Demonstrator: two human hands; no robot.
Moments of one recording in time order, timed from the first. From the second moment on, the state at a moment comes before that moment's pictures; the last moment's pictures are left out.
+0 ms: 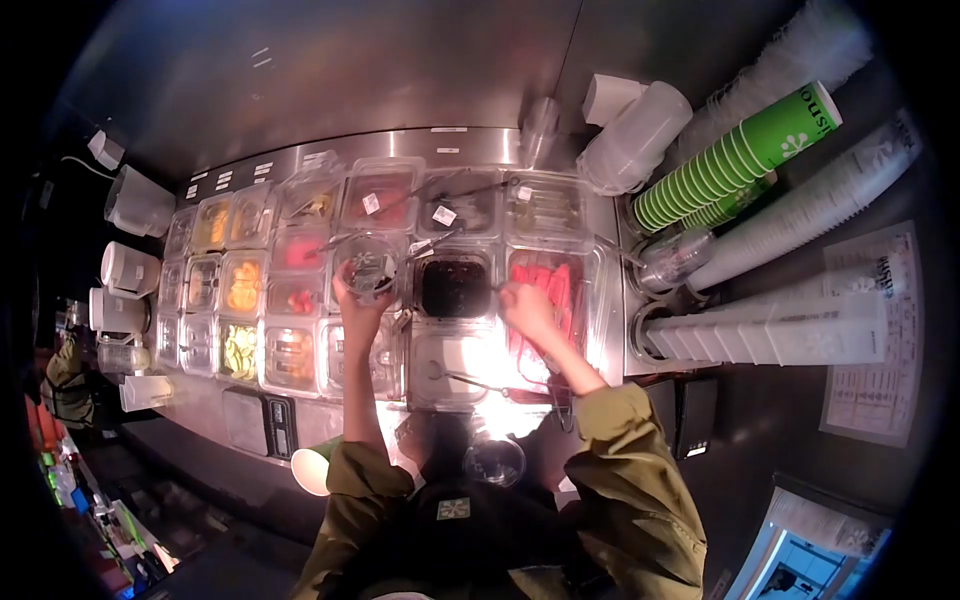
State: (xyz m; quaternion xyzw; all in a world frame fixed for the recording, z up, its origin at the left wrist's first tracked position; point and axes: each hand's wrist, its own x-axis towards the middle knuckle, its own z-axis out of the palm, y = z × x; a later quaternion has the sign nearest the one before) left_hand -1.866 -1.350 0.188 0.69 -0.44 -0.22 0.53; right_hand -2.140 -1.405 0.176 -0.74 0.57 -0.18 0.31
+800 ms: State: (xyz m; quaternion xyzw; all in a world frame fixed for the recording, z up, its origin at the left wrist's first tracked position) left_hand -1.867 -1.341 0.201 0.71 -0.48 -0.17 0.49; right_hand -2.137 -1.401 0.175 -0.39 0.58 -0.22 0.68
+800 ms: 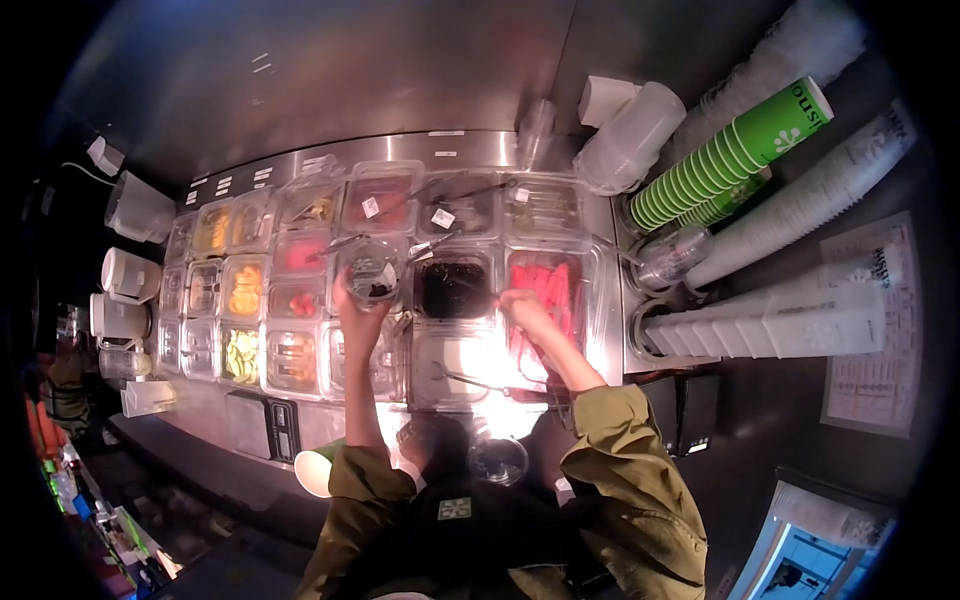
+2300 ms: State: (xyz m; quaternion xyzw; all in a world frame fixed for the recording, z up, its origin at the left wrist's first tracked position) left_hand -1.852 -1.339 0.203 0.72 -0.48 -0.15 0.48; right_hand -2.109 -1.387 0.197 -0.83 0.50 0.03 0.24
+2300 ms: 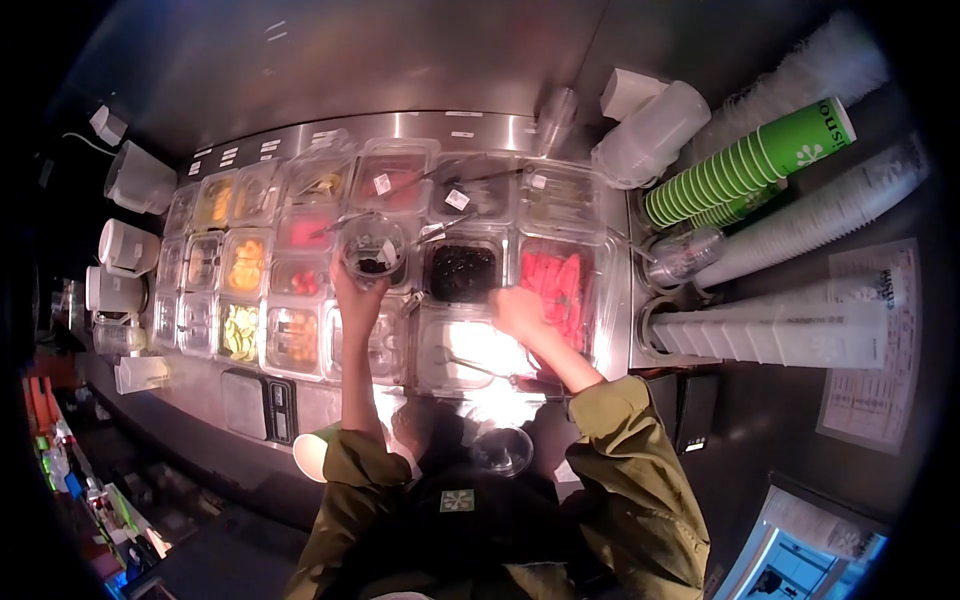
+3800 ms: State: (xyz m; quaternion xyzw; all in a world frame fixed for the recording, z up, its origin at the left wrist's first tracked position) left_hand -1.849 -1.337 0.197 0.68 -0.51 -0.18 0.50; right_hand -2.084 -1.383 0.134 -0.75 0.57 -0.20 0.27
